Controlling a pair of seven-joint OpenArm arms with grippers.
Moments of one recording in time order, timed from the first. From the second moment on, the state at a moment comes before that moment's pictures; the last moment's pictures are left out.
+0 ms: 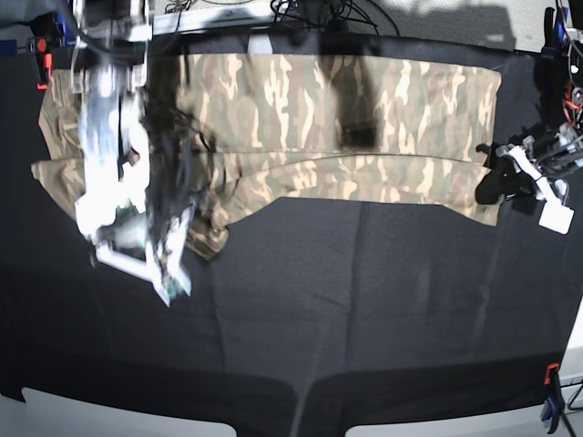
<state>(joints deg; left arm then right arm) 8.3 -29.7 -13.4 83.9 -60.2 -40.3 46.7 1.2 12.3 -0.9 109.8 -0.2 21.9 -71.5</state>
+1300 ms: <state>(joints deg) 11.3 -29.7 -13.4 84.0 -59.9 -40.3 51.5 -31.6 12.2 24.9 114.3 6.9 26.1 -57.6</state>
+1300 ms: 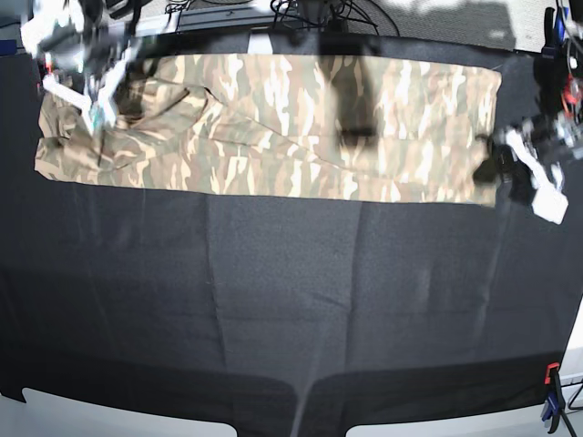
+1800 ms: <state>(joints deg) 12.4 -30.0 -13.4 83.9 -65.8 -40.3 58.5 -25.1 12.1 34.1 109.5 11.4 32.1 -63.5</state>
